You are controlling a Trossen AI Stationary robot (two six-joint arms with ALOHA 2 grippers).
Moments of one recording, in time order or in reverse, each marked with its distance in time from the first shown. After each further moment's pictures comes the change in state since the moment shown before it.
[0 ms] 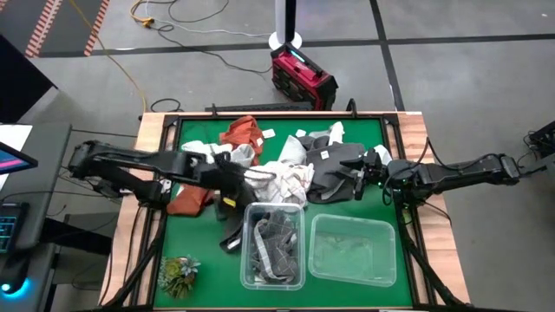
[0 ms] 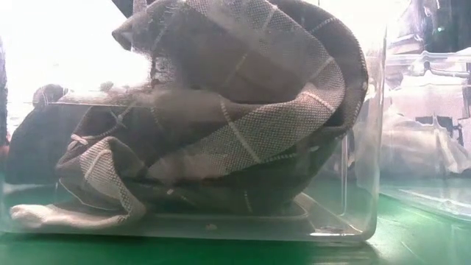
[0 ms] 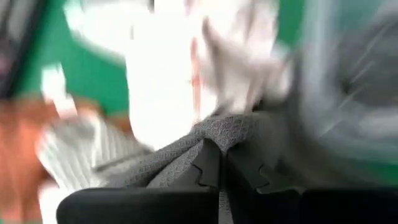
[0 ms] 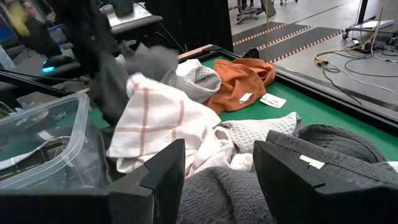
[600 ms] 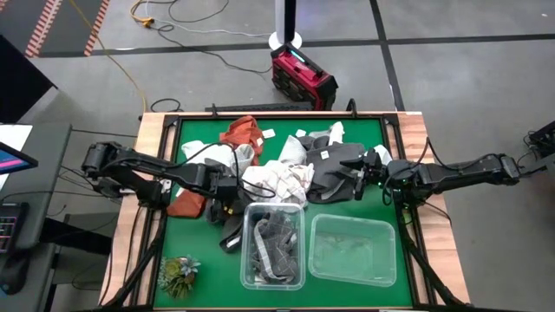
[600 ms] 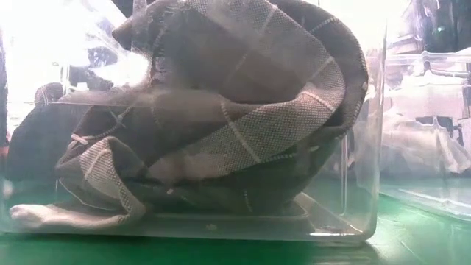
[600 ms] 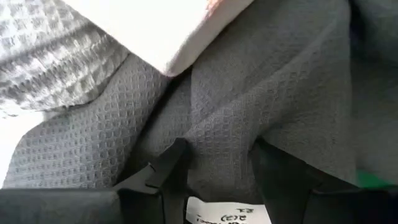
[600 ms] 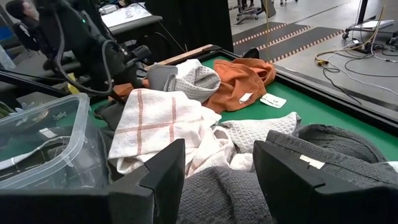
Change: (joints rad) left arm 0.009 0.189 -0.198 -0.096 -0.001 -0.096; right arm 0.000 0.000 0.000 0.000 0.000 0.000
